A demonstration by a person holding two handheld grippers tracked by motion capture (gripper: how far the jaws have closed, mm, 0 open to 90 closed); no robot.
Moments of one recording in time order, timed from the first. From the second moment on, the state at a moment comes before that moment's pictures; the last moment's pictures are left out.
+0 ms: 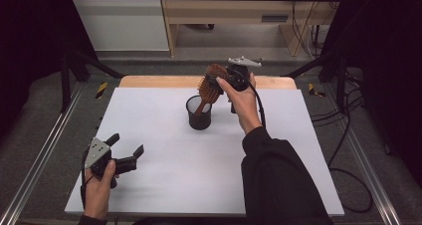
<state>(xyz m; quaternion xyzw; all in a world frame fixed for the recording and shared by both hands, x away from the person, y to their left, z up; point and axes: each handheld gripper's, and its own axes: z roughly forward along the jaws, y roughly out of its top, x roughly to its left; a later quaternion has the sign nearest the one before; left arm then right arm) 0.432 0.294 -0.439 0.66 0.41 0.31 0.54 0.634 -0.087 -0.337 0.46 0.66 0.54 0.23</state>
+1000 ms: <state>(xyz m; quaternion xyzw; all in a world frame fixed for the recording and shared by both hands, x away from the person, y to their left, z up) 0.431 0.300 -0.438 0.66 0.42 0.32 0.54 0.603 -0.113 -0.317 0.45 0.64 0.55 0.29</state>
